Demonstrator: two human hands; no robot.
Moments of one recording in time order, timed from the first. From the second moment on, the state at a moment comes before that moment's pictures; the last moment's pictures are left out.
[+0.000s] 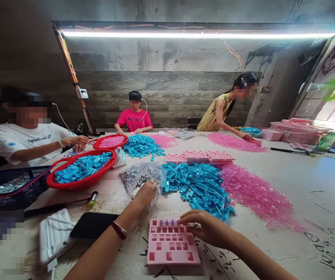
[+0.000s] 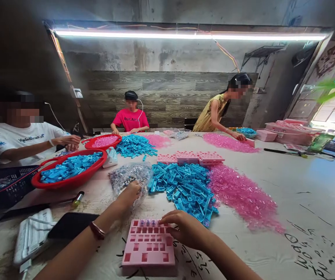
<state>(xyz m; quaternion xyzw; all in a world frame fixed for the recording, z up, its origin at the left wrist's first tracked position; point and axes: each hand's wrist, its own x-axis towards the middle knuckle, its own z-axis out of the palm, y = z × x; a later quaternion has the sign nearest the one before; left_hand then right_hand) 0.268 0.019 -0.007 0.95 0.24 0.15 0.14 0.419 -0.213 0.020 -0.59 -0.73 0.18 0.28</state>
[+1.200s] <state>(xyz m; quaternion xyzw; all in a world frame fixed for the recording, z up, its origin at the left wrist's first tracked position) 0.262 -0.093 0.028 0.53 0.17 0.15 0.81 0.389 -0.214 0.034 -0.52 -0.74 -0.10 0.41</state>
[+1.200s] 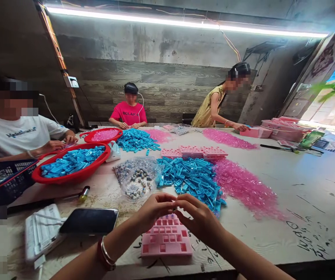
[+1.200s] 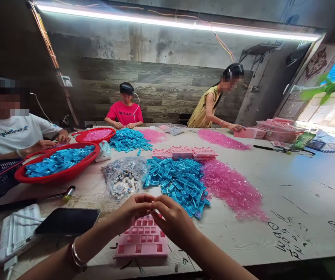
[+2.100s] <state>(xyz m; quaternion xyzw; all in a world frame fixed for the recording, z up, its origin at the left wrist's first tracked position) 0.262 -0.073 -0.012 0.94 0.06 0.16 0.29 0.416 -0.222 -0.005 -0.65 -0.64 0.17 0.37</state>
